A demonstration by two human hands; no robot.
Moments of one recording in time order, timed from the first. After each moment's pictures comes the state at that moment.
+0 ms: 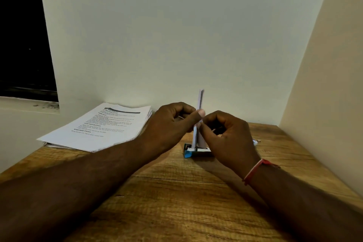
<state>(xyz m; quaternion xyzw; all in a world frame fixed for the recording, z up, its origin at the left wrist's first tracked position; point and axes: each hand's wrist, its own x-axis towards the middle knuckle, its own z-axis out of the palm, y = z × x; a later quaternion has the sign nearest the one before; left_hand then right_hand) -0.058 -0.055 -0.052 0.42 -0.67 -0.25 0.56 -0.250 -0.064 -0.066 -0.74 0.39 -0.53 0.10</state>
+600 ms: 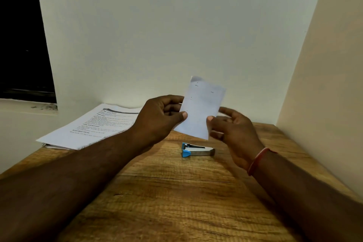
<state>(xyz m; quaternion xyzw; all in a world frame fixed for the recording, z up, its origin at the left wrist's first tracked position) -0.033 -0.076 -0.054 0.38 -0.64 -0.30 0.59 -0.269 -0.091 -0.060 -0.54 0.42 -0.59 0.43</state>
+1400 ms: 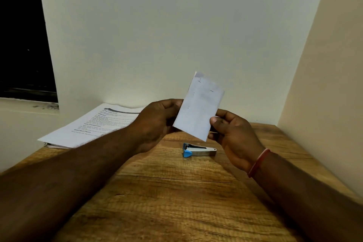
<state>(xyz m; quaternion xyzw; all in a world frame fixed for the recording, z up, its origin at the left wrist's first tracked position) -0.032 -0.078 -0.049 0.33 -0.55 -0.53 0.55 -0.265 -0.088 -0.062 -0.54 0.35 -0.57 0.52</state>
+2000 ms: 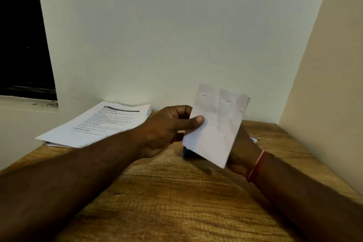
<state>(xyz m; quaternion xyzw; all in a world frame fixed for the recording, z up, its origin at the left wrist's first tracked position) -0.044 -0.067 -0.055 0.30 -0.61 -0.56 0.47 -0.253 -0.064 -0.058 -0.61 0.25 -0.52 0.54</state>
